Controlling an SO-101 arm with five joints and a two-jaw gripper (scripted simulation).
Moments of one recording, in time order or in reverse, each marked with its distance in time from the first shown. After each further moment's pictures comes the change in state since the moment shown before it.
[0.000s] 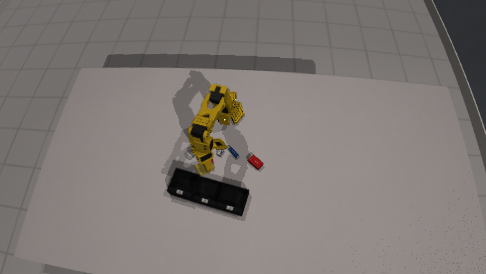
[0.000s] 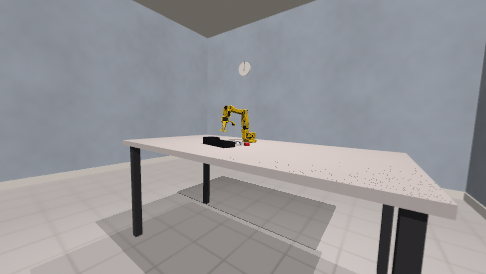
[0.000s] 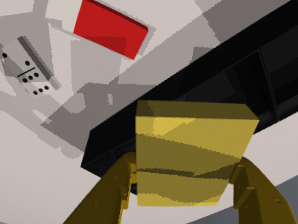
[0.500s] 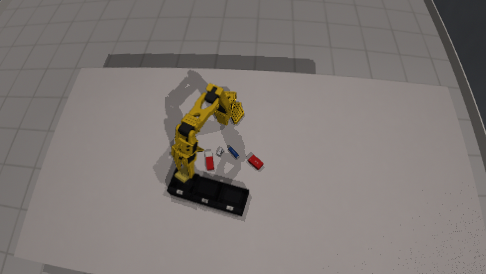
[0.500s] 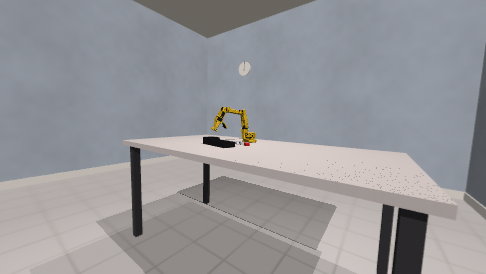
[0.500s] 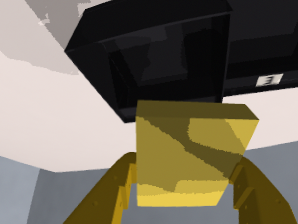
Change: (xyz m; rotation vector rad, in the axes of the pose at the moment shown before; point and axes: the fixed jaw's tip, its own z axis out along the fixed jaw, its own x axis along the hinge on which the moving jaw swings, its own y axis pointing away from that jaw) arm 0.071 0.011 0.001 0.059 0.296 -0.395
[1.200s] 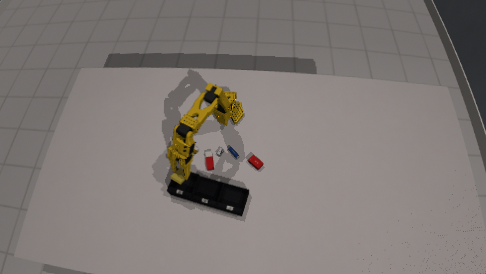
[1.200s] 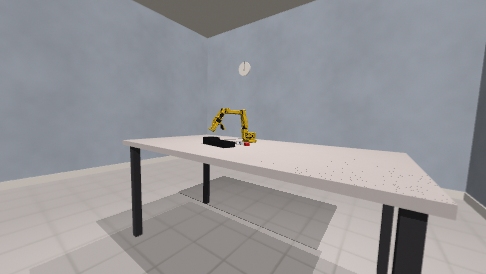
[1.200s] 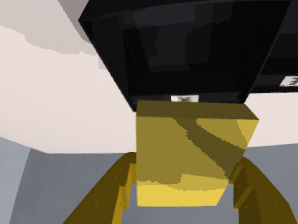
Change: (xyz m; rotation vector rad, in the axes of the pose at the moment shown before) arm 0.010 0.010 0.008 -0.016 0.075 -0.095
